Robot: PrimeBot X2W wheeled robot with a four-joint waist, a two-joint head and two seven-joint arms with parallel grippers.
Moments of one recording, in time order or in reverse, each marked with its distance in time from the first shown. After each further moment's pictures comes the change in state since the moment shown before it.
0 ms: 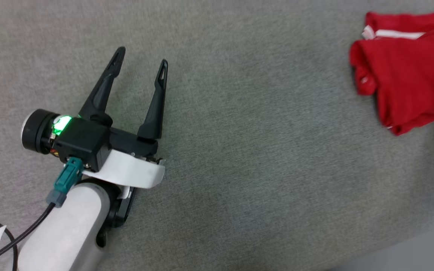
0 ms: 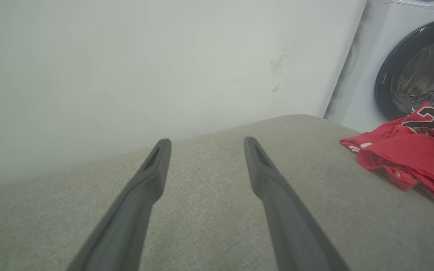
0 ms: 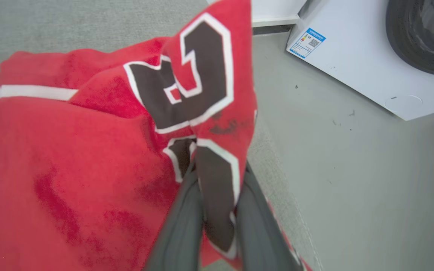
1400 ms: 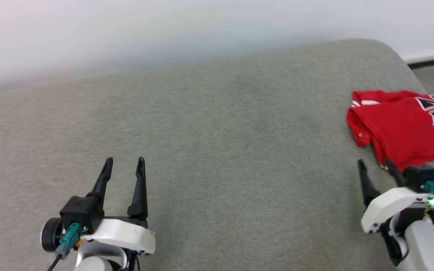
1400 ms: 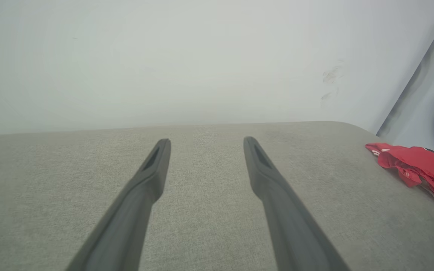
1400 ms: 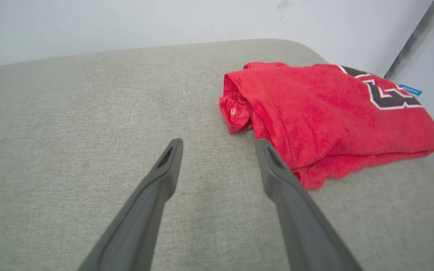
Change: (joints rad) left arm 0.358 -0.081 0.070 0.165 -0.166 0.065 -0.105; right arm 0.541 0.279 -0.058 -0.251 -0.140 0.000 -0.348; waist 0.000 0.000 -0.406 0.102
